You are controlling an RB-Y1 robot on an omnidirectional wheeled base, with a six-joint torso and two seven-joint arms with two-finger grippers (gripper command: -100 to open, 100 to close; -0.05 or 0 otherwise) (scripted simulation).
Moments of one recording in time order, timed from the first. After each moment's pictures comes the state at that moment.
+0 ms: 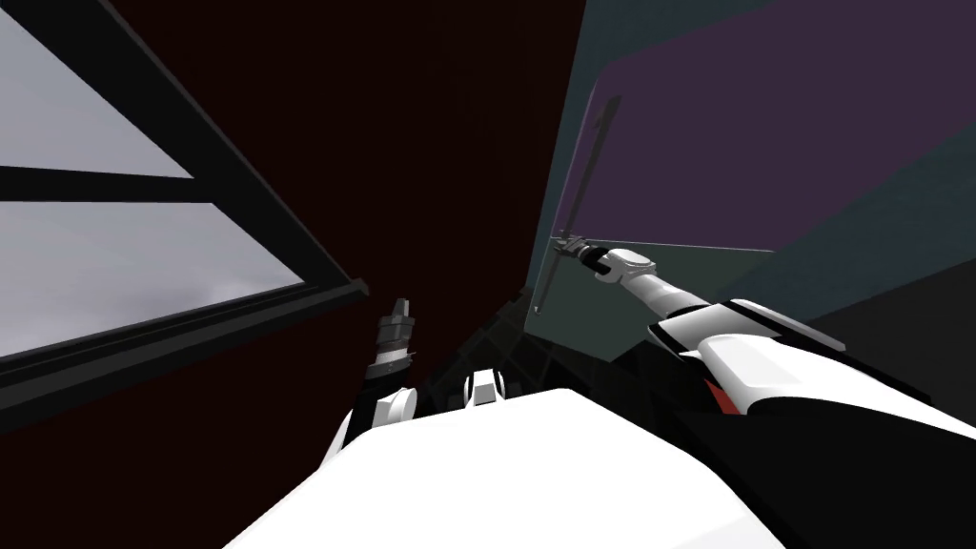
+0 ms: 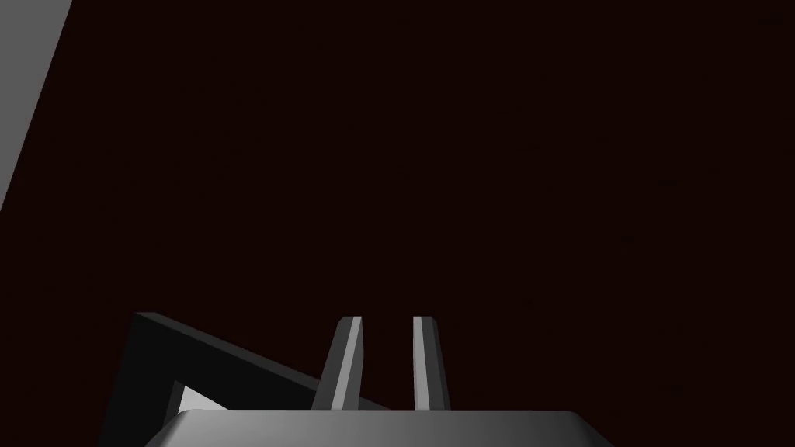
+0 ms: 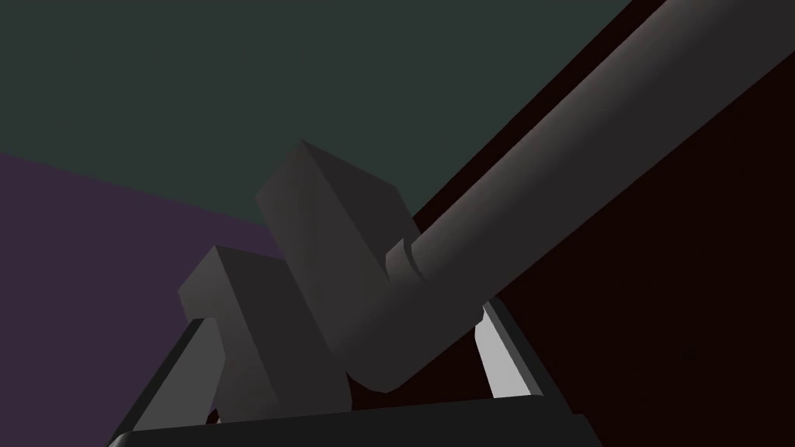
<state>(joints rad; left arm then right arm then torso) 0.51 0.03 -0.10 -2.18 0.01 -0.41 -0.09 -0.64 -1.15 0.29 -0.97 0.56 -0.25 0.59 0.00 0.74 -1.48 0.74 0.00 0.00</state>
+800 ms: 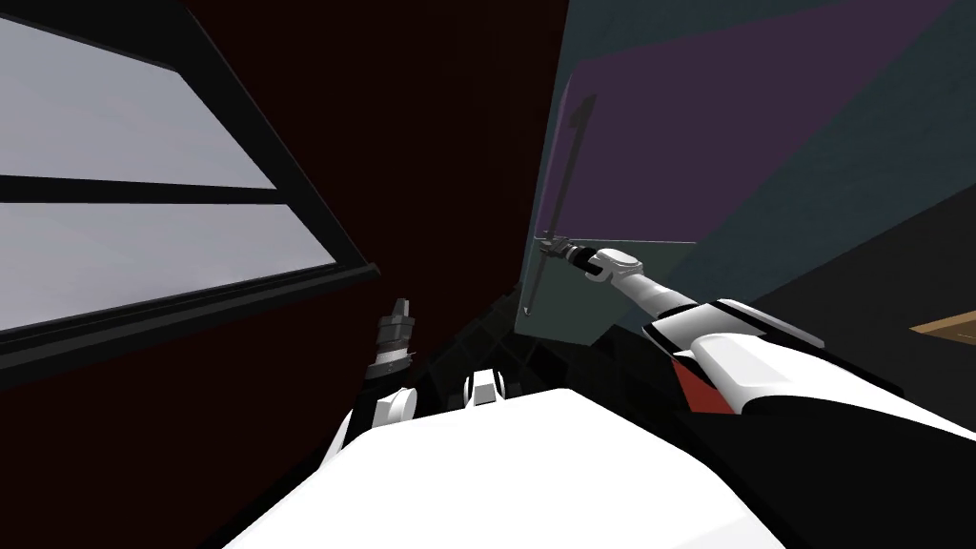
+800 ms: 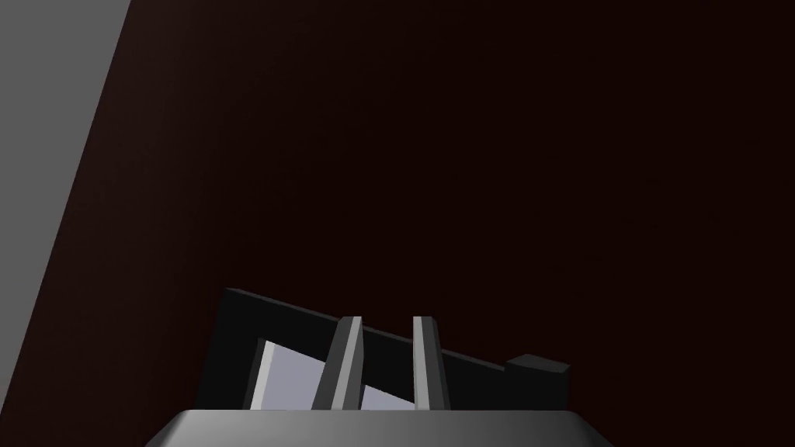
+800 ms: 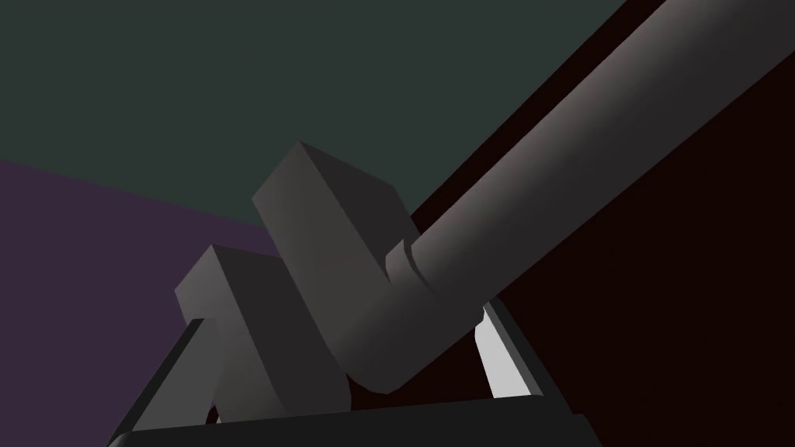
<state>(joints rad) 0.51 0.03 -0.10 -2.18 0.01 -0.41 -0.09 -0.65 -1.13 0.32 -1.06 0.55 -0.36 0.59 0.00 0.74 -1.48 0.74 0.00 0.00</state>
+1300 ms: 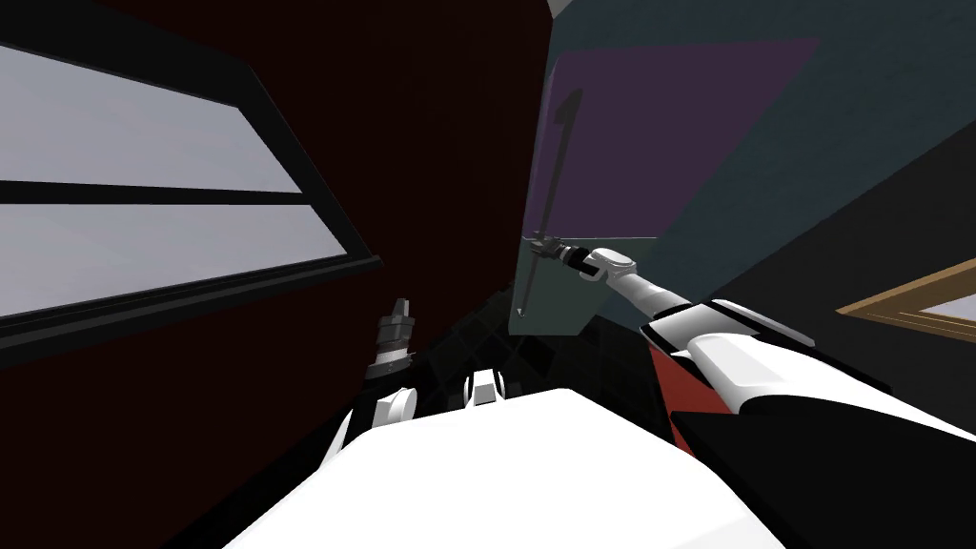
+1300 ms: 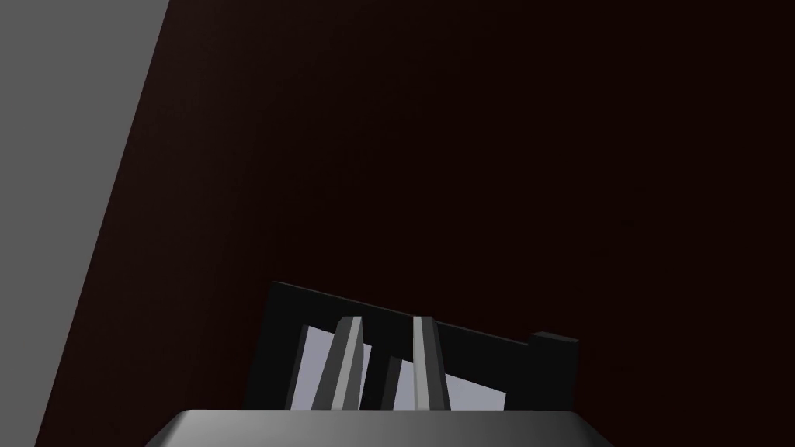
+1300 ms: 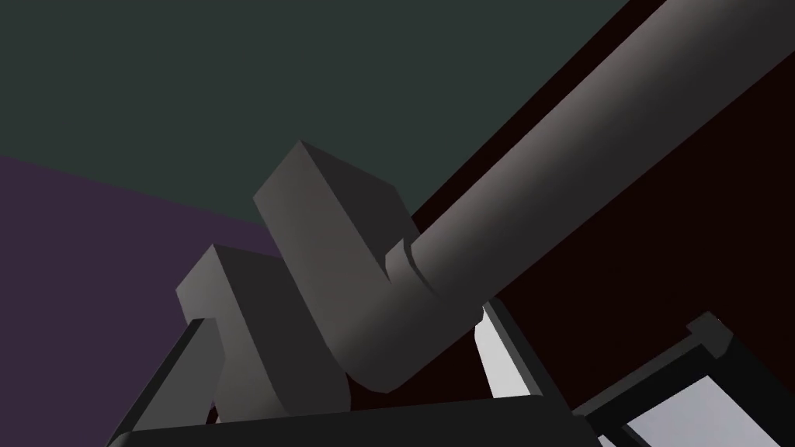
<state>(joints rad) 0.51 0.03 -0.10 -2.18 0.01 -0.41 -0.09 -0.65 -1.11 0.33 -1.13 0.53 -0.45 0.59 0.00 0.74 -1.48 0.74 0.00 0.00</state>
